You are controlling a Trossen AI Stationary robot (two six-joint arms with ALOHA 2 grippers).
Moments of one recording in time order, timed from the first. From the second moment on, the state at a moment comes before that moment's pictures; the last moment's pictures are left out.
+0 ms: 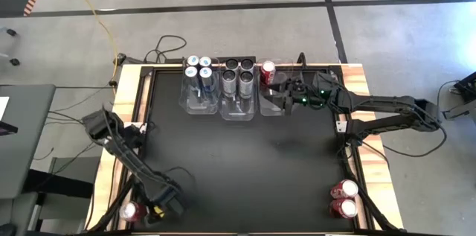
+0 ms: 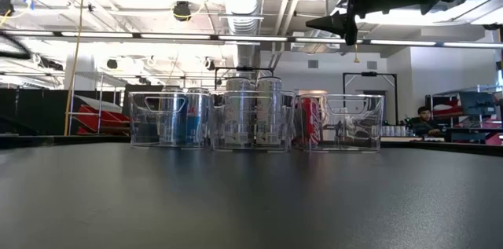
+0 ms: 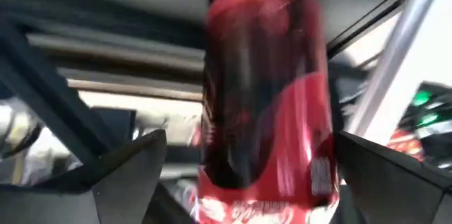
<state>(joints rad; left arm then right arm) -0.81 1.78 1.15 -1.22 0.79 -1.04 -0.32 1.06 0.63 0.37 -0.13 0.47</state>
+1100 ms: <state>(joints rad) -0.66 1.80 1.15 -1.41 0.63 -0.86 -0.34 0.99 0.63 0.36 -0.17 0.48</state>
